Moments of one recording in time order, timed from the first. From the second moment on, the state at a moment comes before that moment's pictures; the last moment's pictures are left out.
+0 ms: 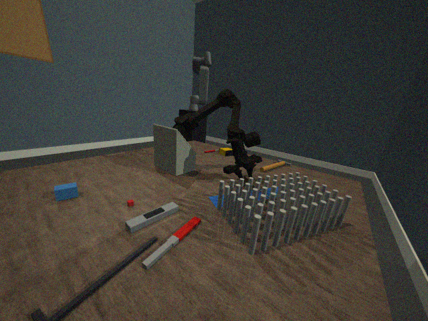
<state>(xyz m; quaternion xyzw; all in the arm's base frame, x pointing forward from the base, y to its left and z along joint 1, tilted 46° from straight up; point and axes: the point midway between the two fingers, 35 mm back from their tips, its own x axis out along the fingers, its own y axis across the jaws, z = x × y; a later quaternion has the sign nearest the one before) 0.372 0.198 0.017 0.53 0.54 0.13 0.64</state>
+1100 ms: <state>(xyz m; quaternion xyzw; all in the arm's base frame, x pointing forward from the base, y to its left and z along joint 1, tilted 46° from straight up) 0.351 0.205 0.024 0.53 0.54 0.13 0.64</state>
